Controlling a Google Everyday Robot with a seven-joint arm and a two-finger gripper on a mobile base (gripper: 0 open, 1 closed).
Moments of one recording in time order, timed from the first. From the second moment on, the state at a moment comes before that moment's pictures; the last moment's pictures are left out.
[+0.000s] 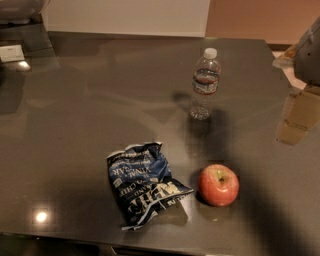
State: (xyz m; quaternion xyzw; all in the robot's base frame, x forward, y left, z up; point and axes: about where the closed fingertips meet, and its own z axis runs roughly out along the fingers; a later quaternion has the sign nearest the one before) arm 0.438 -0.216 0.977 -0.60 0.78 -0.04 0.16
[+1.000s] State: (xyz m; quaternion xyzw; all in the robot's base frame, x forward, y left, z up) arm 0.495 -0.194 0.968 -0.58 0.79 -0.01 0.19
